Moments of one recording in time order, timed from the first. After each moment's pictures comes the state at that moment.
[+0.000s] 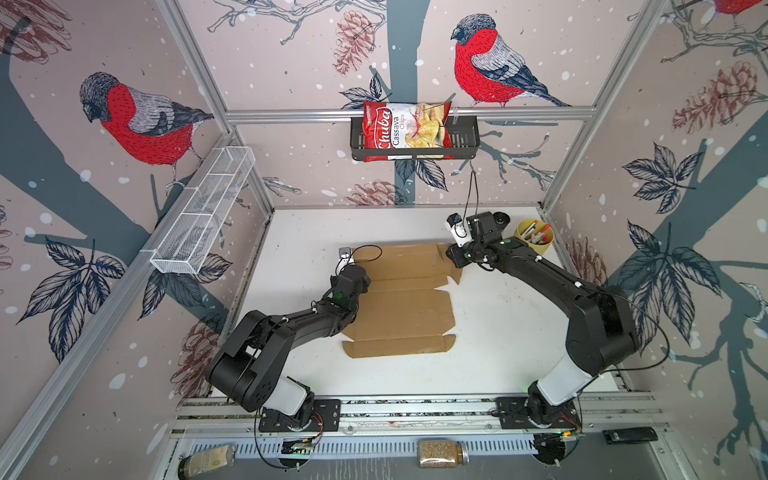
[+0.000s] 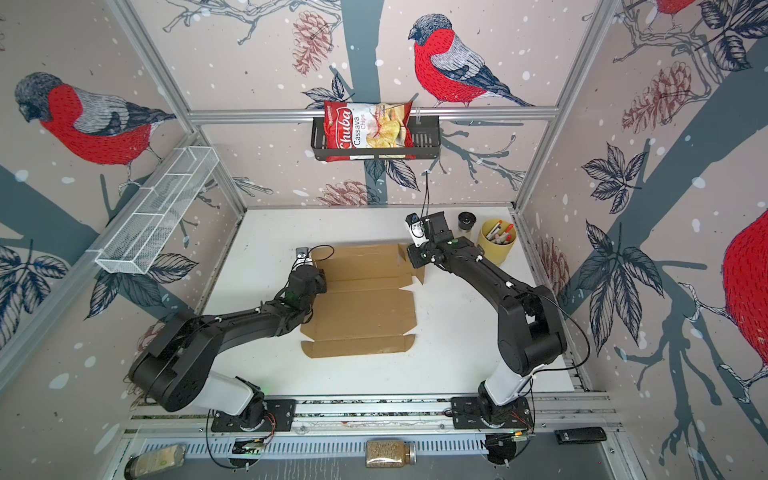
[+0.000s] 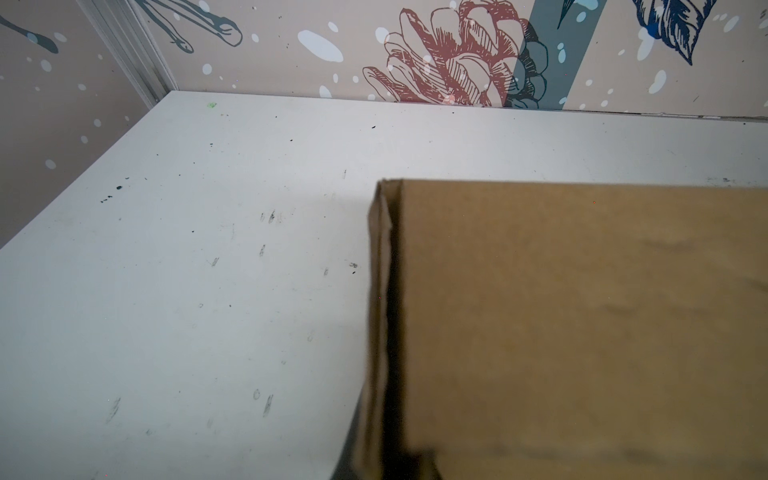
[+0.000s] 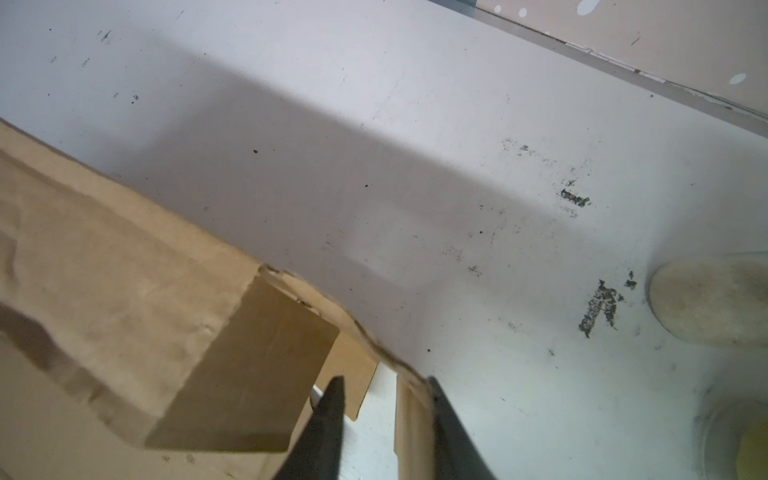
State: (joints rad) left arm -0.50 1.48 0.58 0.38 -0.50 -0.30; right arm 0.46 1.66 1.26 -0.46 -0.12 -0.12
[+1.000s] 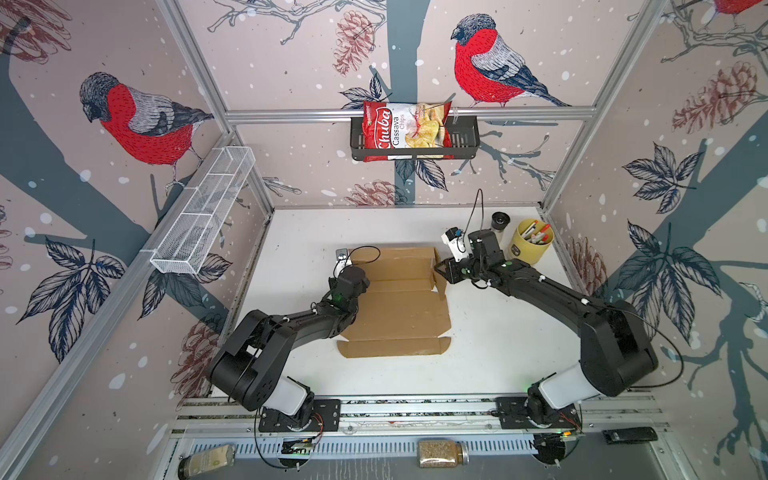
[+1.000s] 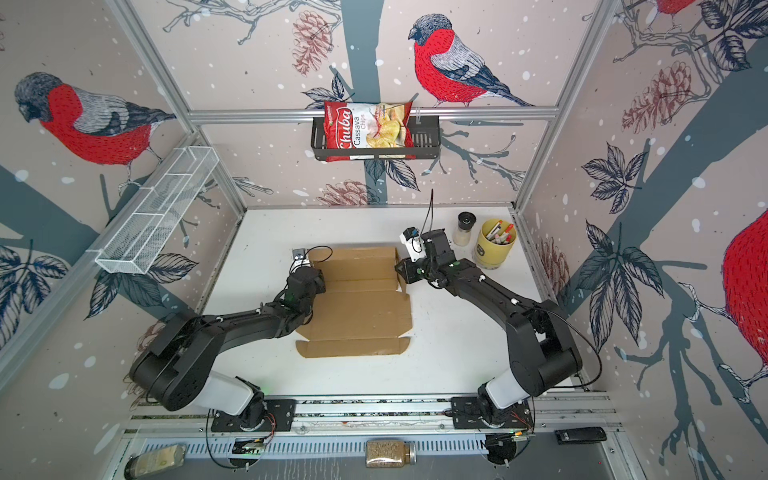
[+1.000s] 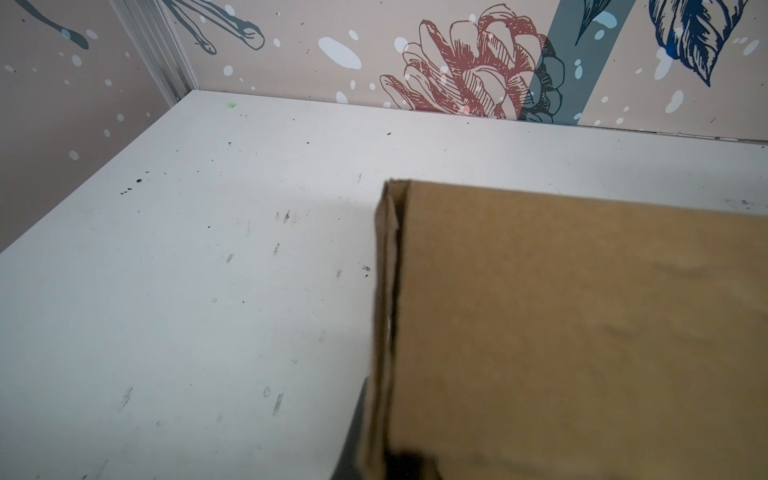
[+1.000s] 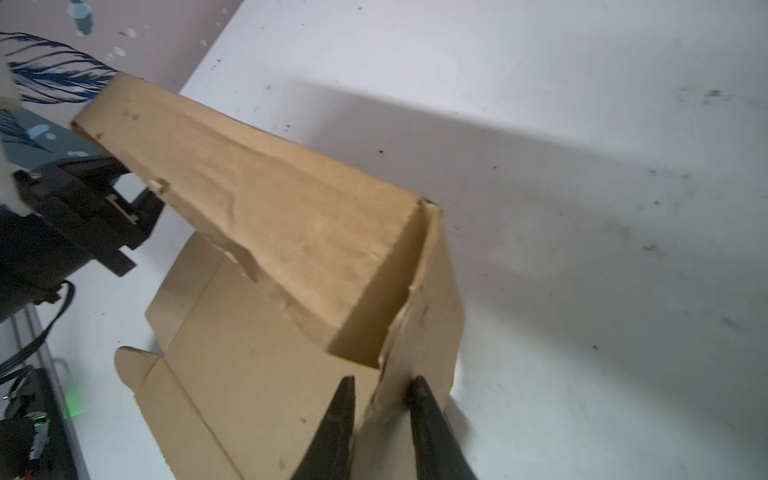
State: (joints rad) left arm -0.50 1.49 0.56 0.42 -0.53 -0.33; right arm 0.50 1.54 1.00 -0.18 -0.42 0.13
